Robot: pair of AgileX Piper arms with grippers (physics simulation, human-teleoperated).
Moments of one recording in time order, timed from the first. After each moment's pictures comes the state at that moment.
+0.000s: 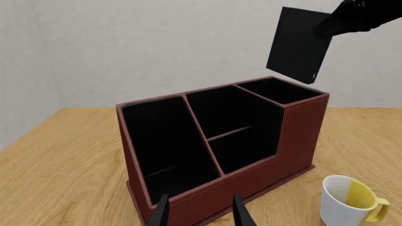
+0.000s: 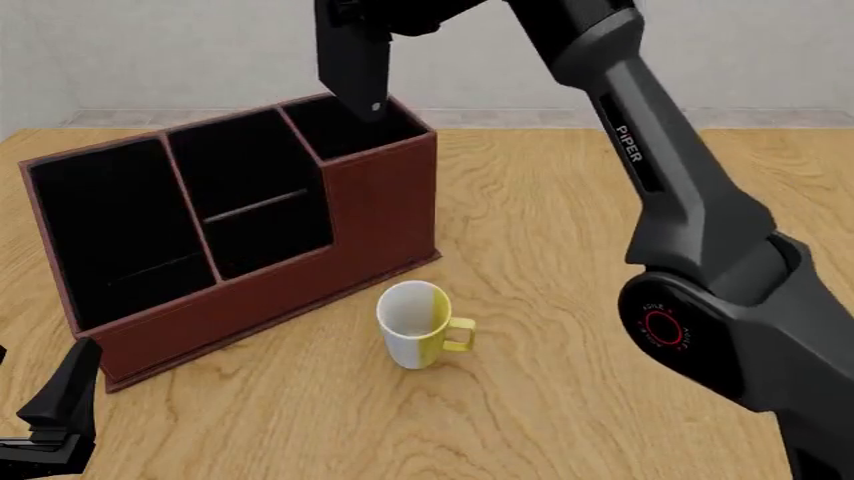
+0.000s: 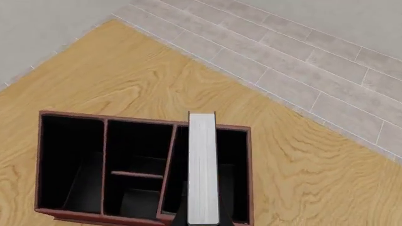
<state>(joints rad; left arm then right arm) 0.00 0.01 0.00 0.00 0.00 0.65 2.27 -2.82 1.11 0.03</state>
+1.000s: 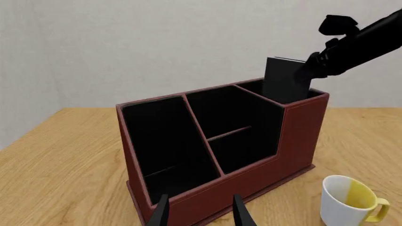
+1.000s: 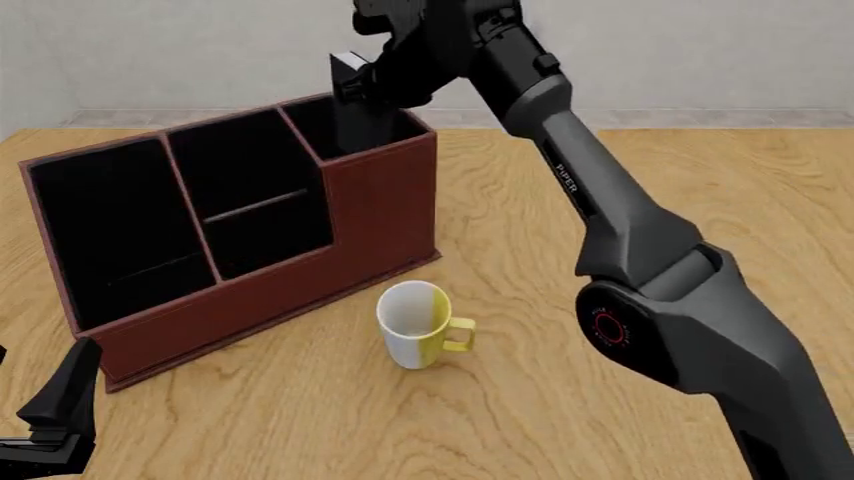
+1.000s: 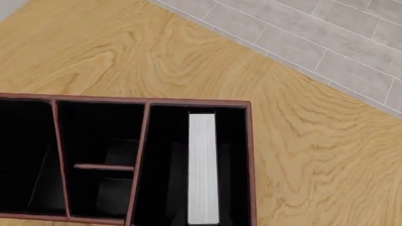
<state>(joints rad) 0.00 0.01 0.00 0.00 0.00 0.62 2.44 -2.82 1.11 0.05</state>
